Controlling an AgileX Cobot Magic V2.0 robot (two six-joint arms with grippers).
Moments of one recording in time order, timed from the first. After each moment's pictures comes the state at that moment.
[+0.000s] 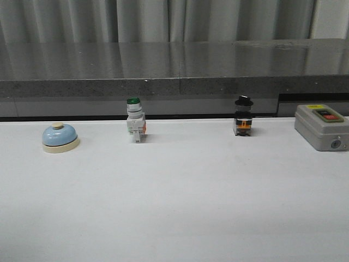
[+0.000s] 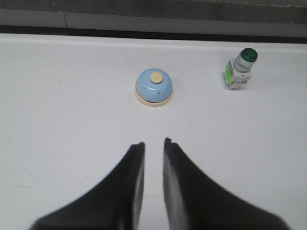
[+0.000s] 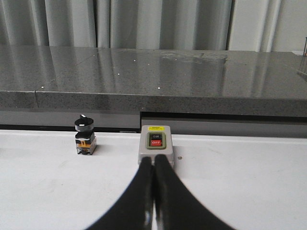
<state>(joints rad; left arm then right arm) -0.07 0.97 -0.82 -0.17 0.64 0.00 0.02 -0.01 0.03 -0.01 0.02 0.00</state>
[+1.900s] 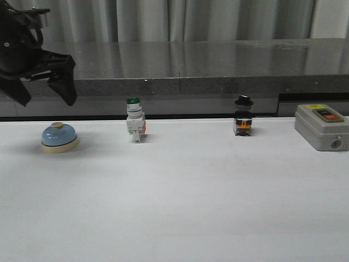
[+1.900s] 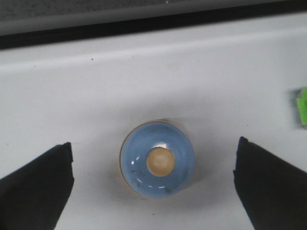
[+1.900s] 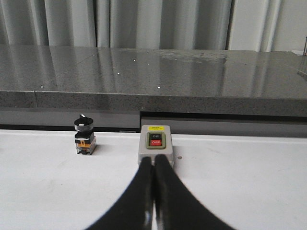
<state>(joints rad) -0.14 1.90 -1.41 -0.15 0.61 0.08 0.02 -0.01 0.03 -0.01 0.02 0.00</state>
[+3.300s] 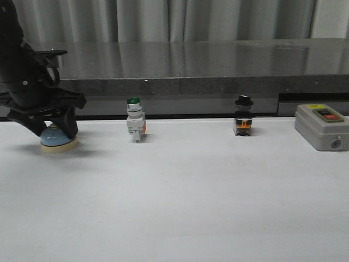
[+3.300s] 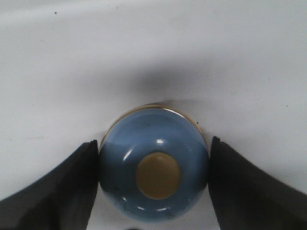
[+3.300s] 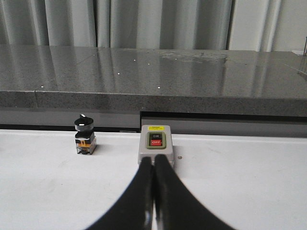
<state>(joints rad) -0.16 2.05 -1.43 -0.13 0.60 0.08 0.02 -0.01 0.03 -0.01 0.02 0.00</state>
